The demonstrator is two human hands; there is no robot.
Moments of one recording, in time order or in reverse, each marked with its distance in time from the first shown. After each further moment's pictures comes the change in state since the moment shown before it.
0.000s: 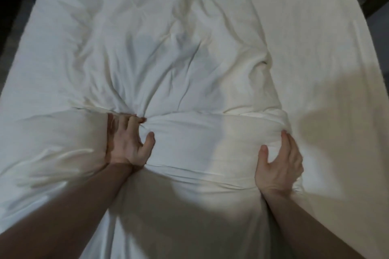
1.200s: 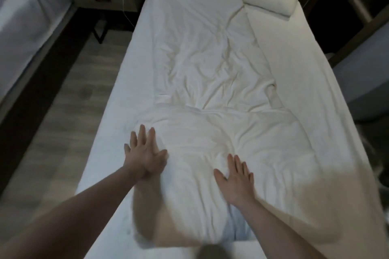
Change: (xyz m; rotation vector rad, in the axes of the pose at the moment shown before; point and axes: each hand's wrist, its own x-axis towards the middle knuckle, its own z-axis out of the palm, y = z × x) left_hand -0.155 -0.074 -0.238 0.184 -0.469 -0.253; right_hand -0.260 -0.185 -0.120 -0.210 -0.737 -0.115
